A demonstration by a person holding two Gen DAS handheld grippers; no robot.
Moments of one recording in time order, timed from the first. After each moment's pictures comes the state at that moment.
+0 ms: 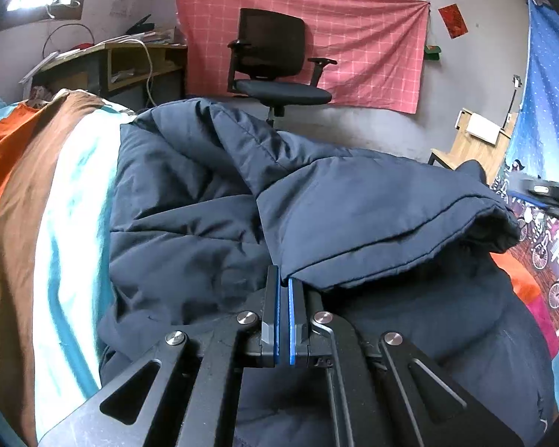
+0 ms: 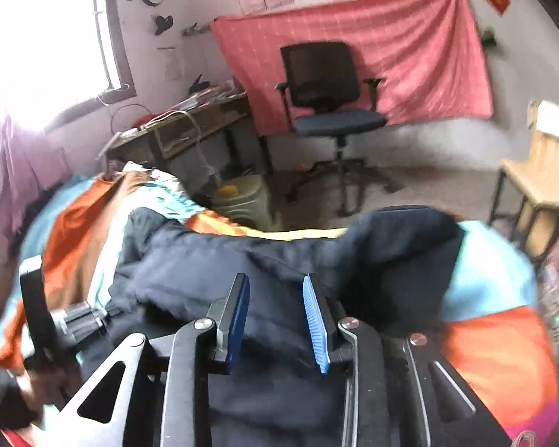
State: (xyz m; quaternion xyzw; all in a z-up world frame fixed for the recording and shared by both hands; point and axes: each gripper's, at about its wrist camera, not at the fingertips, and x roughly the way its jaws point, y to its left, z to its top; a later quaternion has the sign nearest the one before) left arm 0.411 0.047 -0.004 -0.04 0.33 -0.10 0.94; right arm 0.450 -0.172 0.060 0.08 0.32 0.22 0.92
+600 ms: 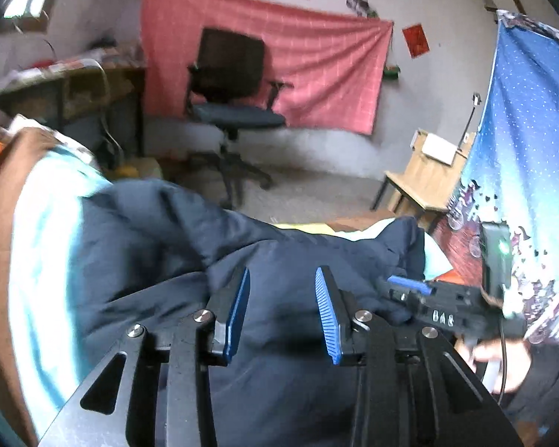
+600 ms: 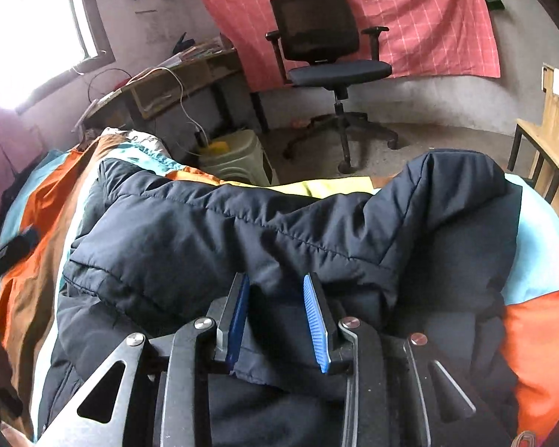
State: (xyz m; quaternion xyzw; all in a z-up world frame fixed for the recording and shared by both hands) left arm 0.458 0.043 0.050 -0.06 0.31 -0.20 0.93; right arm 0.494 -0.155 -0.011 0.07 0.37 0.20 0.90
